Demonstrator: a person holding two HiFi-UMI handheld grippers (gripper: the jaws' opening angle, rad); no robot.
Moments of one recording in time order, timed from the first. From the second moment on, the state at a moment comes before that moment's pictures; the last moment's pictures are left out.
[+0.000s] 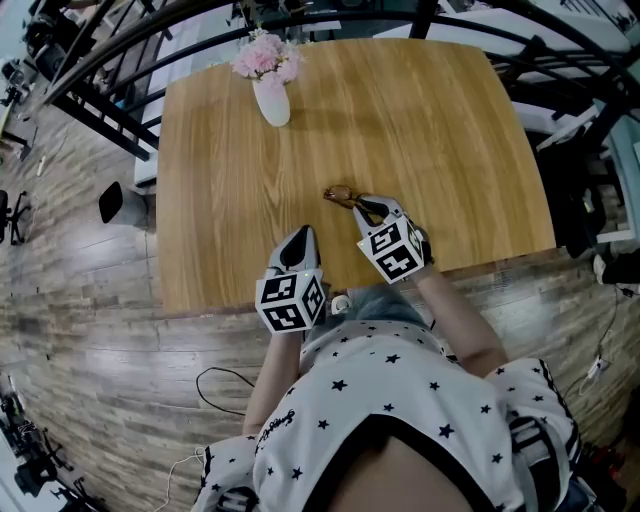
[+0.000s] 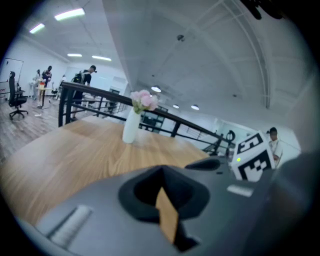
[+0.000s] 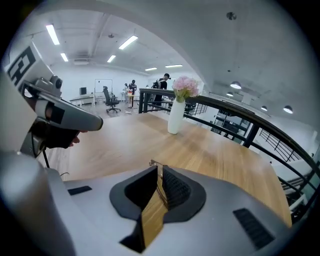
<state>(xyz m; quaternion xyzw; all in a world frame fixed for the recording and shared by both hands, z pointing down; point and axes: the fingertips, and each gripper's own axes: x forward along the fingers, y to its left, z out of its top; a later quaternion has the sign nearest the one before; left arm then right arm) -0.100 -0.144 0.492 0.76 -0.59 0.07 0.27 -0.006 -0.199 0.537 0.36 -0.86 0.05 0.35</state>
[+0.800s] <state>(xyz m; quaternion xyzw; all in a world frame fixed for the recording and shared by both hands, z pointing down) -0.090 -0.109 0.482 0.78 -0.57 0.07 0.24 0.010 -0.142 0.469 0.42 -0.88 0.06 0.22</state>
